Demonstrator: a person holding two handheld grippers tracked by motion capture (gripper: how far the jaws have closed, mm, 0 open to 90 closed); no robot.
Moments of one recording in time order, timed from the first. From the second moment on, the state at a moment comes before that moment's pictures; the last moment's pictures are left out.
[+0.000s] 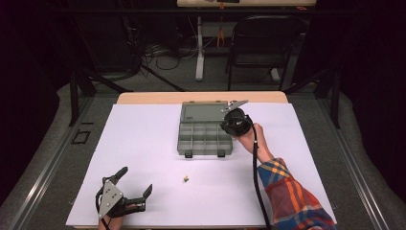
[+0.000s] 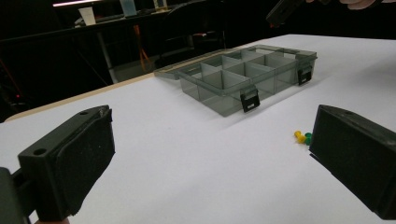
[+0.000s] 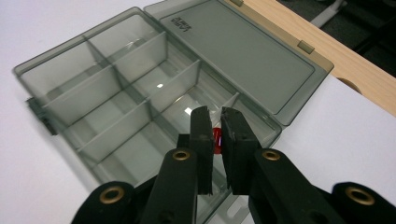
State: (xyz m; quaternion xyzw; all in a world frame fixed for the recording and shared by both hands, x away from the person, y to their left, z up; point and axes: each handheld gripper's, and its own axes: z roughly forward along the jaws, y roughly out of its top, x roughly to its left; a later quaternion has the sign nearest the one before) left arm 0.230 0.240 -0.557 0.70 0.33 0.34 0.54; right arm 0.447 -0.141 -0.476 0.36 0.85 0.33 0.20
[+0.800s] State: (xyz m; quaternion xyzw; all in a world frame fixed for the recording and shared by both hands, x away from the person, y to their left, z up) left arm 0.230 0.241 -0.556 0.70 0.33 0.34 0.54; right arm 0.461 -0.141 -0.488 0.37 0.85 0.33 0.18
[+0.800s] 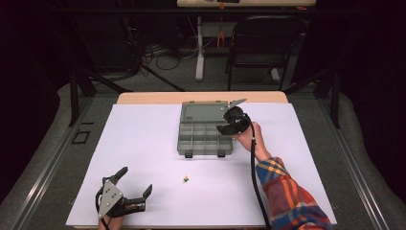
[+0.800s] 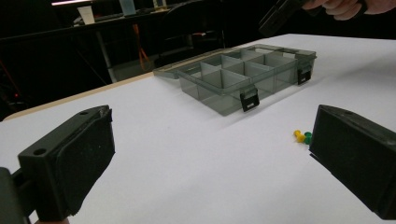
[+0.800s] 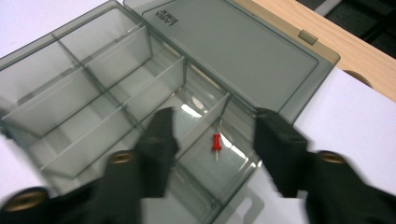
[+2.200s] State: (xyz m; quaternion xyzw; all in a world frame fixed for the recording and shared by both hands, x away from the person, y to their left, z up) left arm 0.230 0.240 -0.556 0.70 0.33 0.34 0.53; right arm 0.330 -0.061 -0.518 0.14 0.91 0.37 0.08
